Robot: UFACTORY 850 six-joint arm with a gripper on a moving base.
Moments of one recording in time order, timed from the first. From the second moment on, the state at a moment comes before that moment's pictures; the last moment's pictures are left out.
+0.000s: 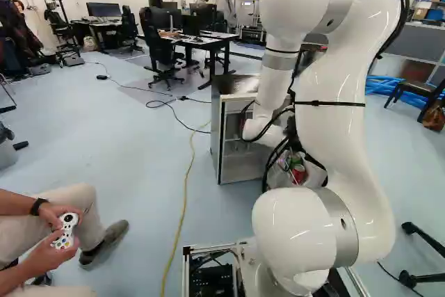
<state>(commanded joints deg) -7.0 -29.8 -32.1 101.4 81.6 0.0</state>
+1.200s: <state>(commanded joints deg) -16.3 -31.8 -38.4 95.7 81.5 0.0</state>
